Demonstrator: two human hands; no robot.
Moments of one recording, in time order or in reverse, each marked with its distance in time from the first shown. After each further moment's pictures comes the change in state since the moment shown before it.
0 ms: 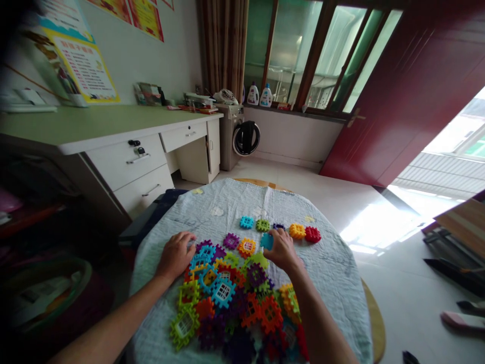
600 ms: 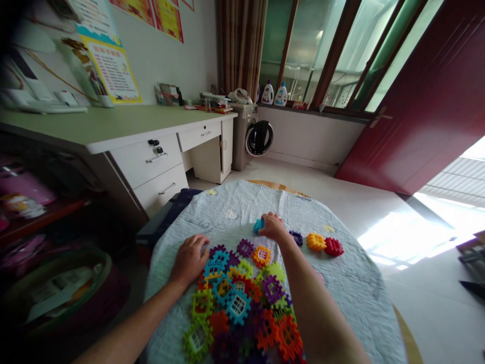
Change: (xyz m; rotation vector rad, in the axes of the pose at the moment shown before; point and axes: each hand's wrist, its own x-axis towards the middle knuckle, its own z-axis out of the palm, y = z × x) left_hand 0.000 0.006 -0.006 -0.028 -0.019 -0.053; right_hand 0.122 -0.050 0.025 -0.106 -0.216 -0.059
